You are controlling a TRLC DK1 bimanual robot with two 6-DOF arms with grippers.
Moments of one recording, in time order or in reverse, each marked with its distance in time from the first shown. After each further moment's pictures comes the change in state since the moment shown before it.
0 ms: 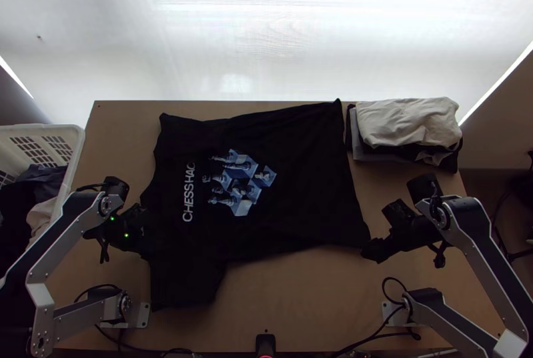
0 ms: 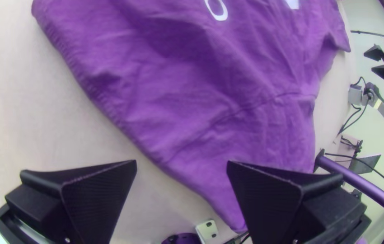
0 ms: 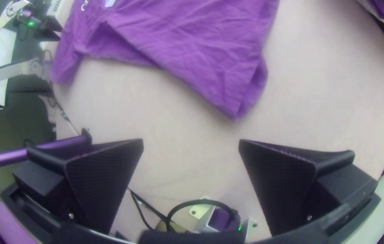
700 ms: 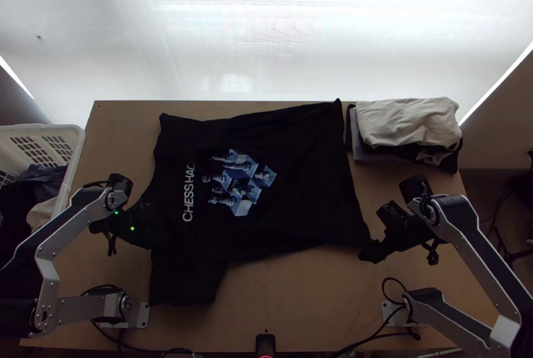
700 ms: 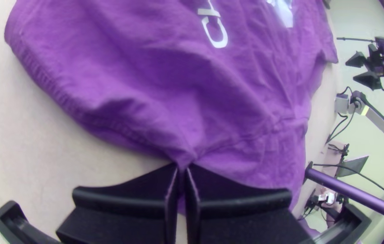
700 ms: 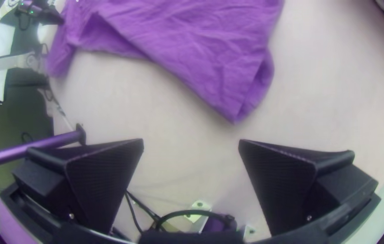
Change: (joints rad) left arm 0.020 0.126 -0.005 0.136 0.126 0.025; right arm 0.006 0.076 -0.055 0.068 0.002 -0.032
